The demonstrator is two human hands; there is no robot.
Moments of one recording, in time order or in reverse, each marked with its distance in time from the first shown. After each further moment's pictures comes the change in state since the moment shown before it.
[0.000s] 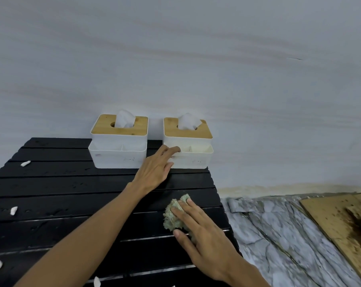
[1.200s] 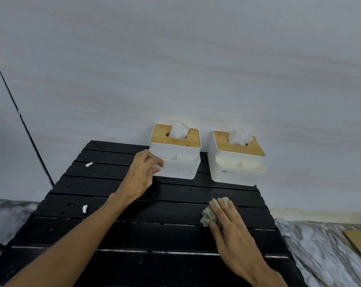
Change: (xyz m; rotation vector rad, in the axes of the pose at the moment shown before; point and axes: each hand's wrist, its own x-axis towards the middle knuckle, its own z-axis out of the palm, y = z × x) left_hand -0.083 -0.113 -0.109 -0.004 0.247 -0.075; right_hand 0.064 -0.032 0.039 -0.013 0.081 0.215
